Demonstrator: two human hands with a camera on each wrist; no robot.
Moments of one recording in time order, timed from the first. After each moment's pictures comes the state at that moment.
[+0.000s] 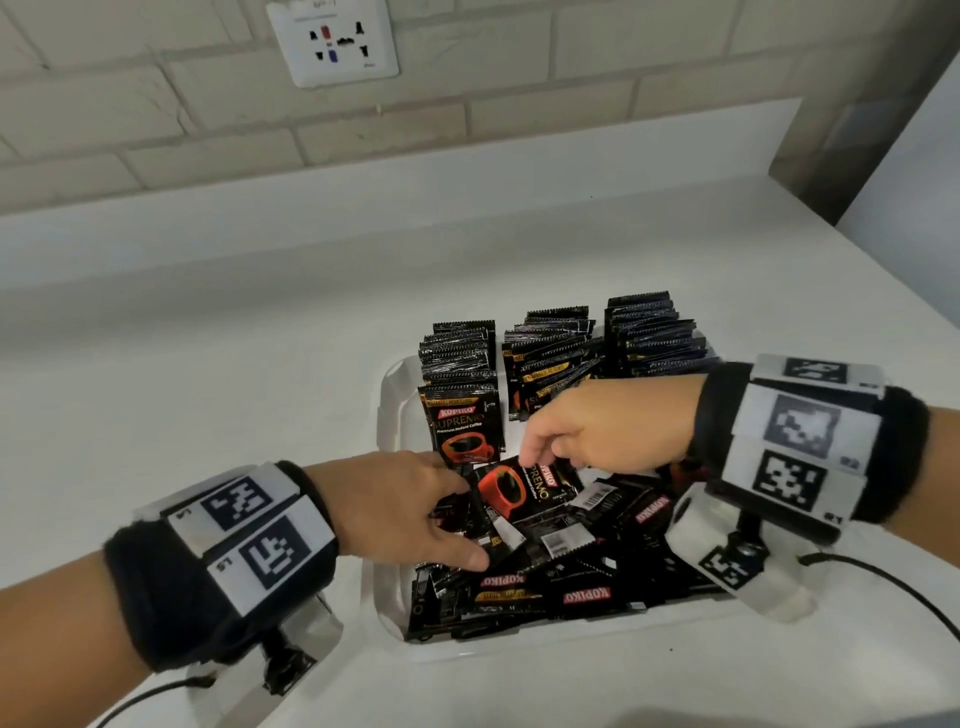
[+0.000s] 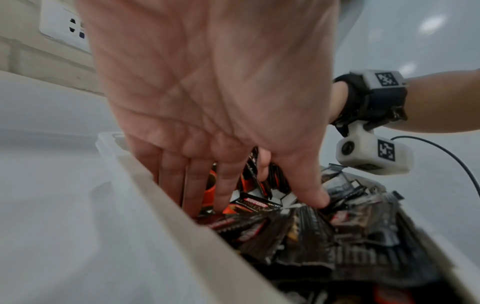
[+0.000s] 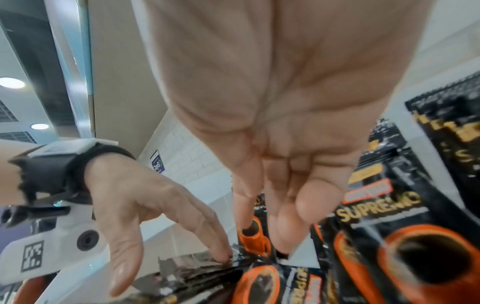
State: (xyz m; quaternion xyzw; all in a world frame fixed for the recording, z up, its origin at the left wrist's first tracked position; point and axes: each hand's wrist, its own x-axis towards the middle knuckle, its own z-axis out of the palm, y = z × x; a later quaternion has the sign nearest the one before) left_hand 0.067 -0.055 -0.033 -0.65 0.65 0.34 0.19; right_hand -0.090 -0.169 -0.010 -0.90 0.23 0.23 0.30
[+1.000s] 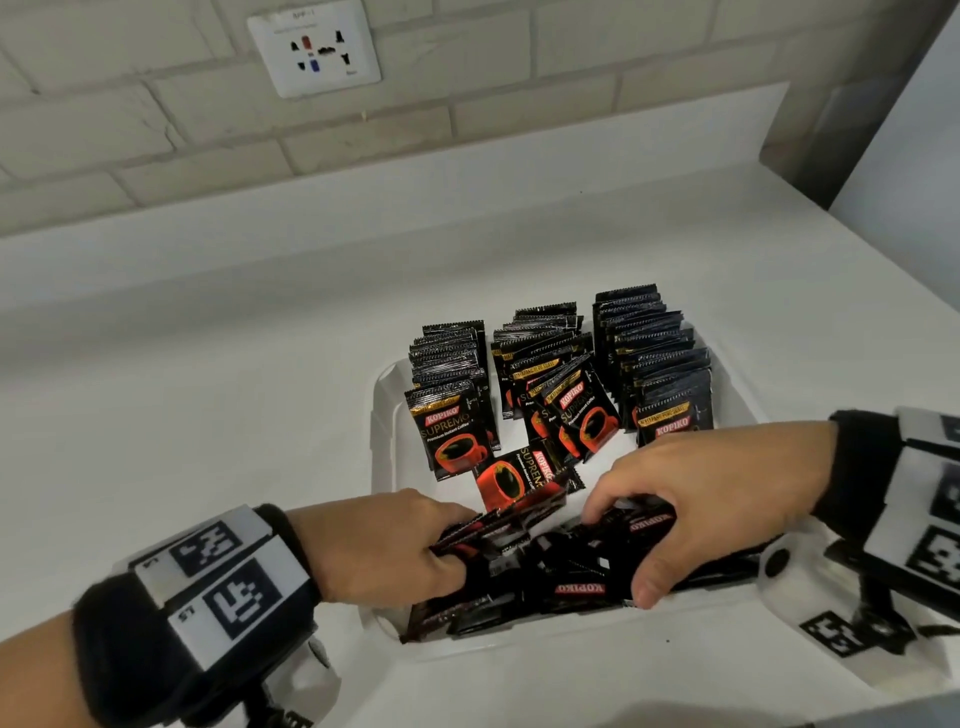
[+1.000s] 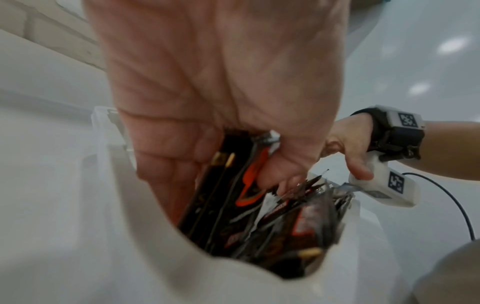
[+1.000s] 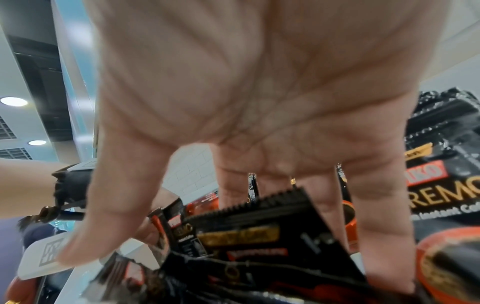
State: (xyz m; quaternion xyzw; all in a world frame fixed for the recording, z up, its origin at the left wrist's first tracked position) left_hand 0.054 -0.036 -0.034 -0.63 0.64 0.43 0.06; right_hand -0.148 -0.159 -0.015 -0.88 0.21 0.27 0.33
